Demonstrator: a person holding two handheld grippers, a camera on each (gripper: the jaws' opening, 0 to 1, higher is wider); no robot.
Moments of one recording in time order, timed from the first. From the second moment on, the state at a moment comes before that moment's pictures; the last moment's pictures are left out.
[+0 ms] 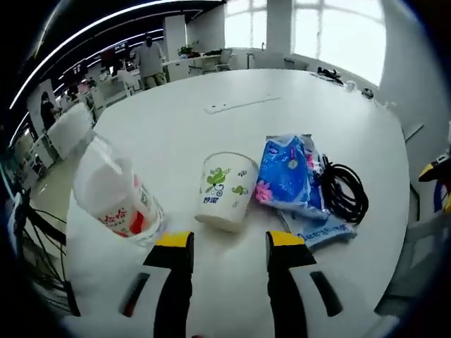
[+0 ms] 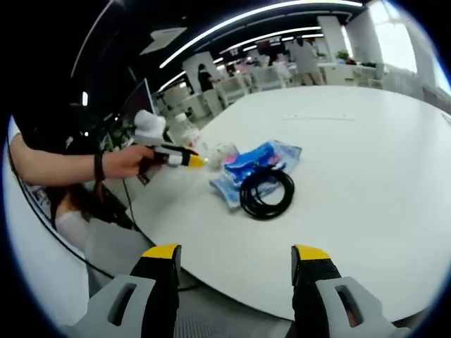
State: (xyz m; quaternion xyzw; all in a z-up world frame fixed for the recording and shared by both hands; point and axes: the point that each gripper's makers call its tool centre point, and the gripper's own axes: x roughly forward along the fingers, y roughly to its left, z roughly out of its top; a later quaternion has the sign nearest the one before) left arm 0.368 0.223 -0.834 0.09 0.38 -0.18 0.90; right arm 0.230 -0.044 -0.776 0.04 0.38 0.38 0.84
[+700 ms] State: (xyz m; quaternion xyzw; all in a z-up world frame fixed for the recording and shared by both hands) left arm 0.396 0.212 -0.851 0.18 0.41 -0.21 0.87; right arm 0.238 -0.067 -0.767 0.06 0.37 0.34 0.86
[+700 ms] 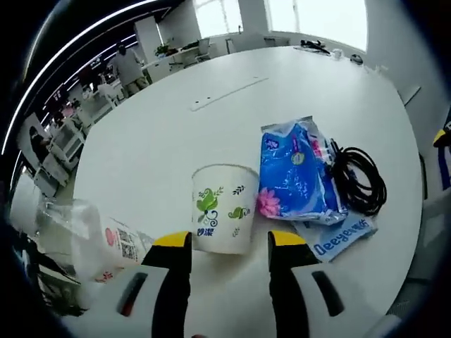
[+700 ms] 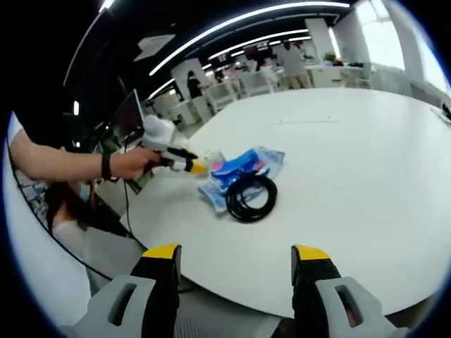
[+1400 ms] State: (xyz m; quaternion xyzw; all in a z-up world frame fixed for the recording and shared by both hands) left arm 0.378 0.222 -0.842 0.16 0.43 -0.18 0.87; right arm 0.242 -0.069 -0.769 0.07 0.37 0.34 0.86
